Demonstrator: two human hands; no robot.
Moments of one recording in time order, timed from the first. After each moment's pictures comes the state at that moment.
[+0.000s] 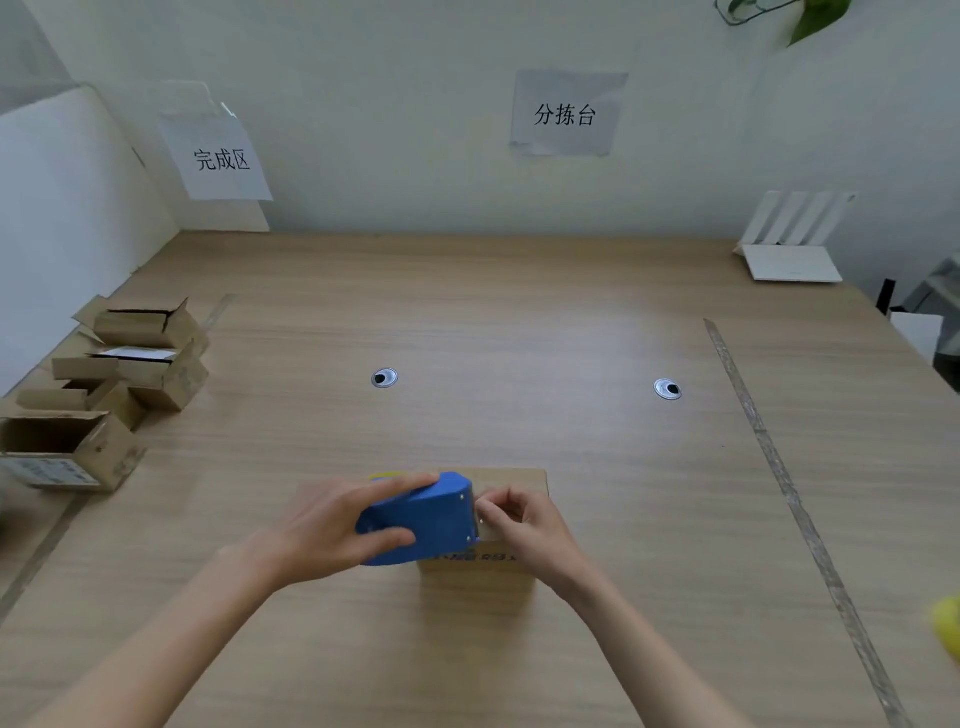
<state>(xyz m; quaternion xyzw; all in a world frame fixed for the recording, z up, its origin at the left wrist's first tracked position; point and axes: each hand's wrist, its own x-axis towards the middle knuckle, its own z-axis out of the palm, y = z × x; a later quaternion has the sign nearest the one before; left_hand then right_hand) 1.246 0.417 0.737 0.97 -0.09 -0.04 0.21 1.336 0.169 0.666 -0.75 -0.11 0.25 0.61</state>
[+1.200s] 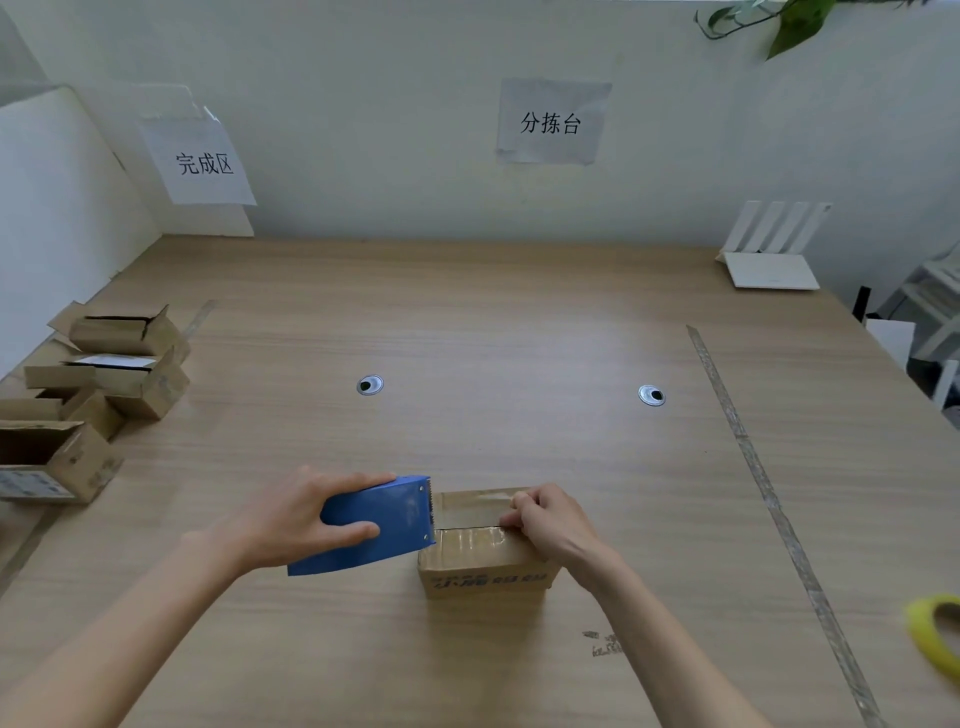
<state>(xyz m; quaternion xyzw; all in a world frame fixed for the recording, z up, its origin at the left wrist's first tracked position) 1.261 0.443 0.736 0.96 -0.04 -0.09 0.25 1.361 0.142 0.694 -0.86 -0.02 0.28 0.44</state>
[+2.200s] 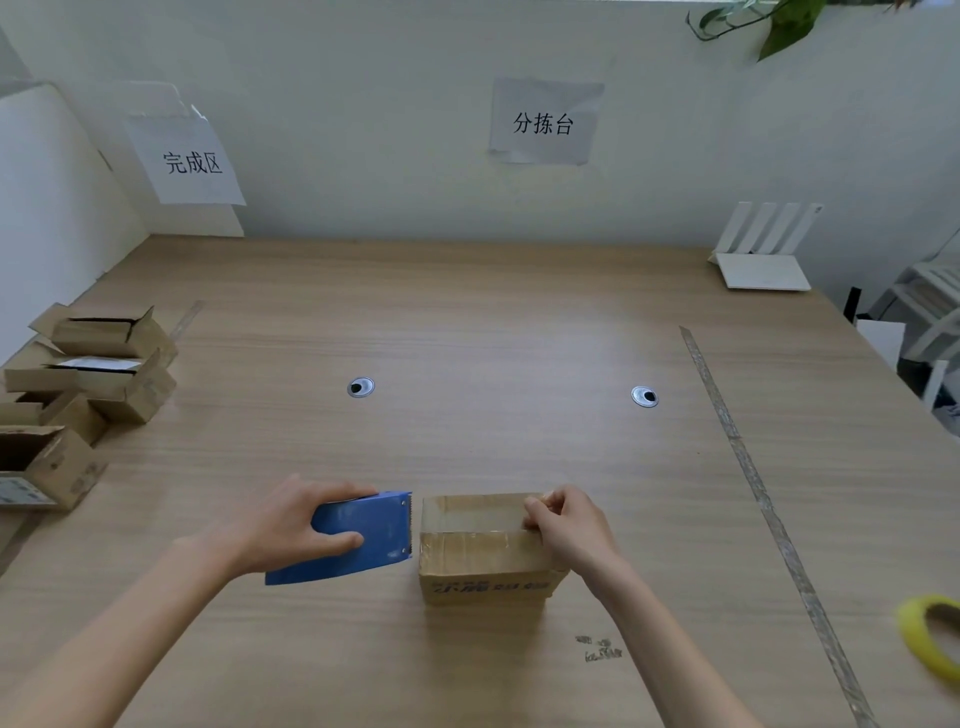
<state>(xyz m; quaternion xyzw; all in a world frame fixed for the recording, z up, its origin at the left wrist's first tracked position) 1.266 0.440 0.732 0.96 -0.01 -0.12 0.24 1.371 0.116 0.679 -0.87 0.04 0.20 0.45</state>
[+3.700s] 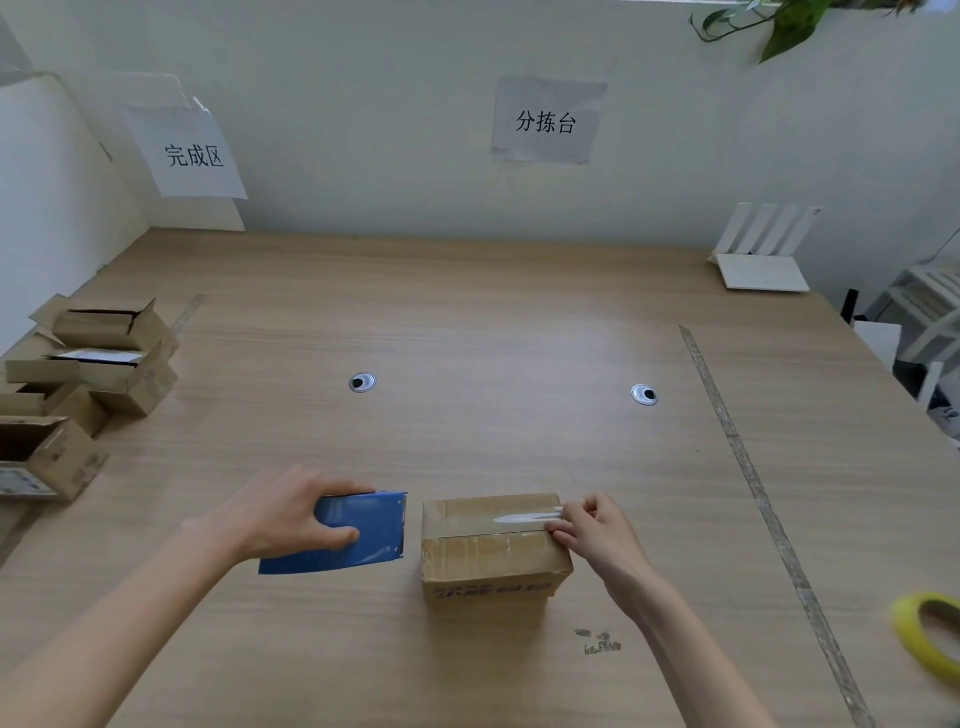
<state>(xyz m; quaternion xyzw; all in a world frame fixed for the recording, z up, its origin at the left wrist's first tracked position) 1.272 0.453 0.721 0.98 -0.01 -0.13 0.14 1.365 0.089 0.663 -0.74 0.13 0.22 0.62</state>
